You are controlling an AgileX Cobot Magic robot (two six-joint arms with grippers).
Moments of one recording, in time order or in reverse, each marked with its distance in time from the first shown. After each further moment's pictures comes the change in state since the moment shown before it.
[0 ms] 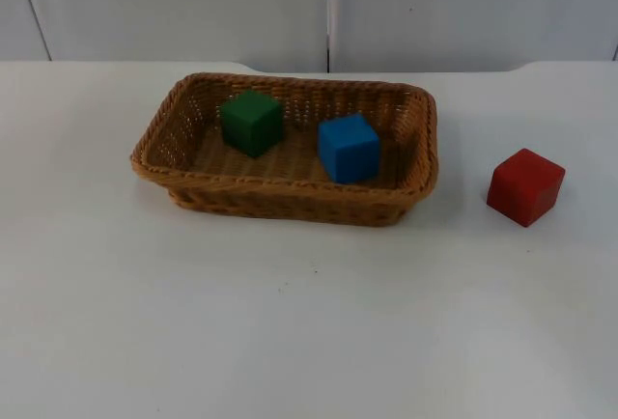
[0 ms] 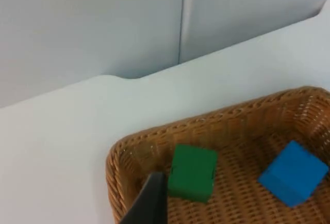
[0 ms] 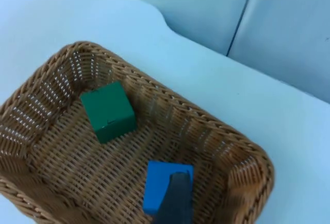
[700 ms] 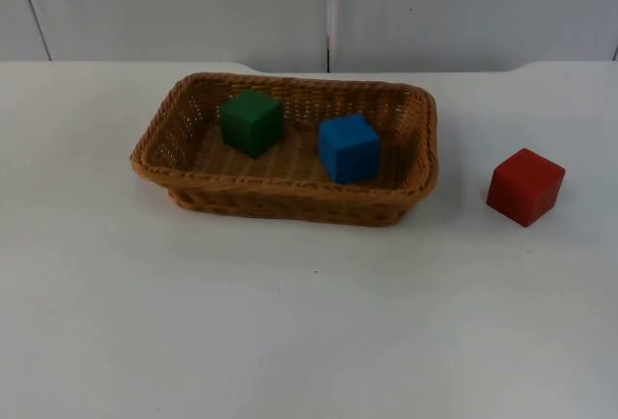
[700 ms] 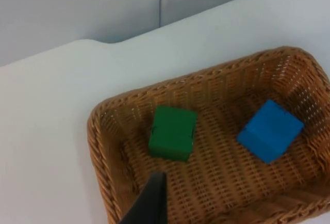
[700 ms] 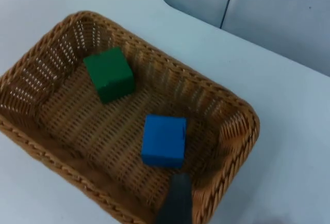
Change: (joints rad) right arm 0.000 -0.193 0.213 0.006 0.010 0.000; left arm 0.000 -0.038 0.000 -0.002 0.136 0.000
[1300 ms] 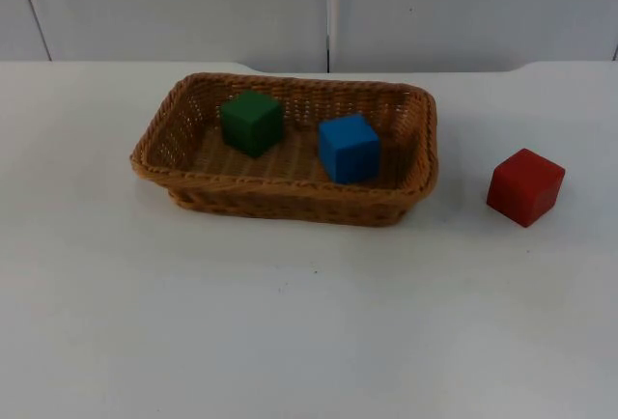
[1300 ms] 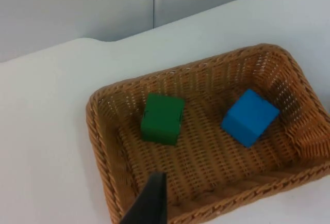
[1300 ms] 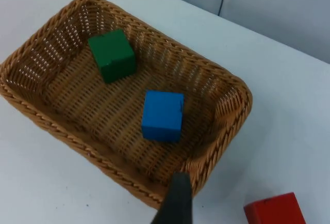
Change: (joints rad) right arm 0.000 -0.162 0.169 0.000 -0.029 0.000; left arm 0.000 -0.210 0.169 -0.019 -0.017 0.000
